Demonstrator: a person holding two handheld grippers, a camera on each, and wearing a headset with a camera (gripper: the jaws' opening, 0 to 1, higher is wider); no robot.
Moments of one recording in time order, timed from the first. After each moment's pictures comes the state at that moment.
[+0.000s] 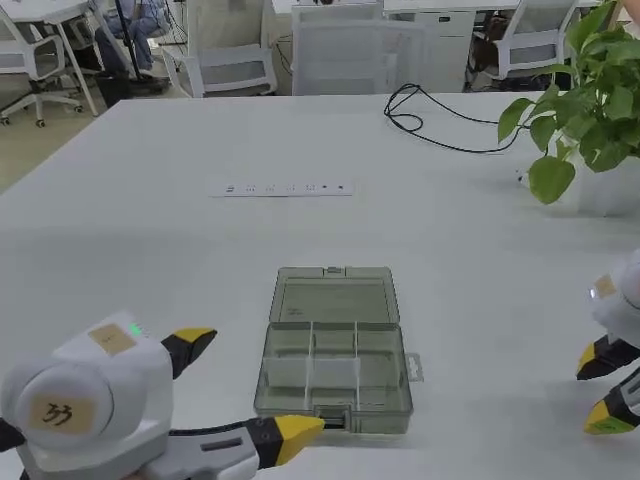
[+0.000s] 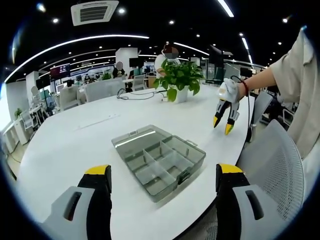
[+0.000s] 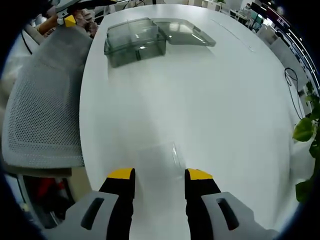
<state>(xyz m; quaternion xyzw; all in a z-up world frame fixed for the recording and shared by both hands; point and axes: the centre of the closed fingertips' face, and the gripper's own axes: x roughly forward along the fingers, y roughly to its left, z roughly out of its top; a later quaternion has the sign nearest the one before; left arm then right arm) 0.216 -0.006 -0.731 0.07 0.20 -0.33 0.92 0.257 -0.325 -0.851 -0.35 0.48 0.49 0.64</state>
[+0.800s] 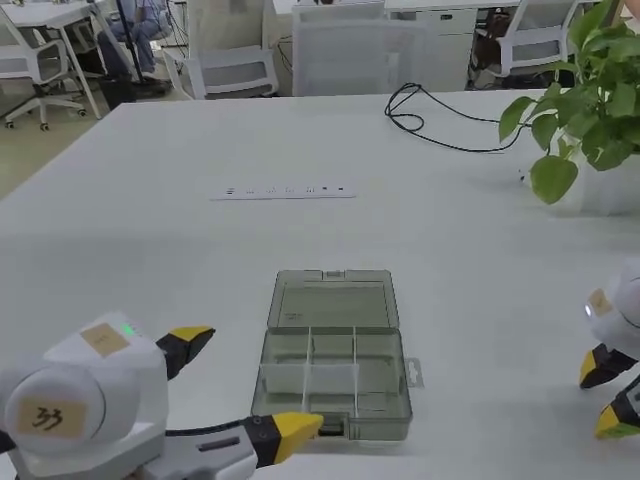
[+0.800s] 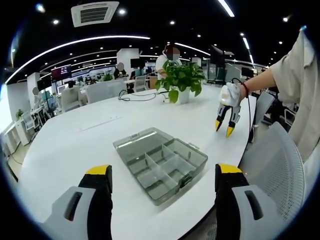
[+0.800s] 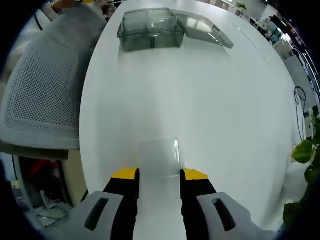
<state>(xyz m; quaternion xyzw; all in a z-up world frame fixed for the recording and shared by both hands) 0.223 -0.008 -0.725 0.08 0.19 -0.32 0.92 0.257 -0.329 -0.857 -0.41 0.46 0.52 0.59</state>
